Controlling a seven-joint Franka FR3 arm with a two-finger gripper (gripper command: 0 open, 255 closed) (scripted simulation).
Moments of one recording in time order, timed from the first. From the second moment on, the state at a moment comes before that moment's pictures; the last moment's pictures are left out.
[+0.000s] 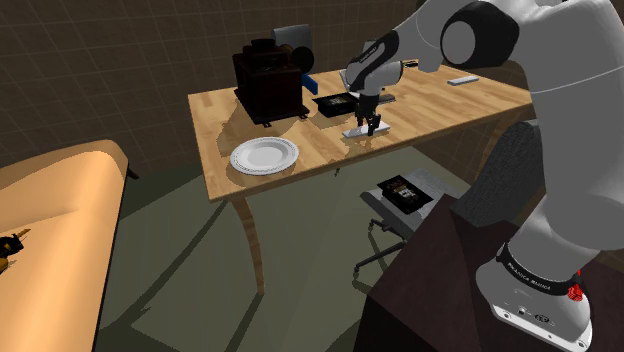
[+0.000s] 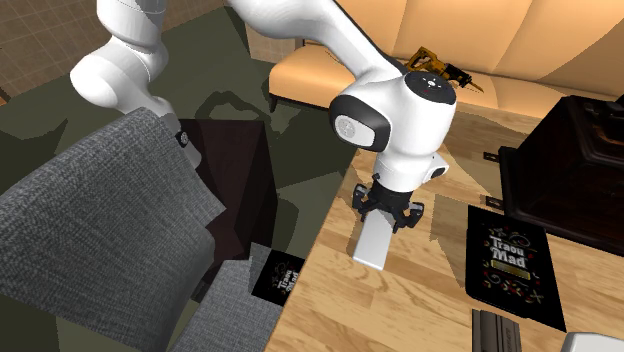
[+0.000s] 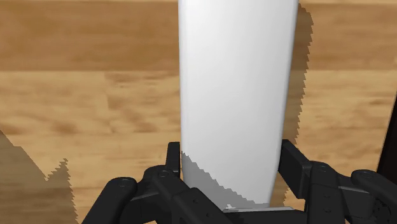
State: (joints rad) arm -0.12 0.63 -0.36 -1.64 0.26 2.23 -1.77
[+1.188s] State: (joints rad) arm -0.10 0.54 -0.39 -1.61 0.22 2.11 -1.75
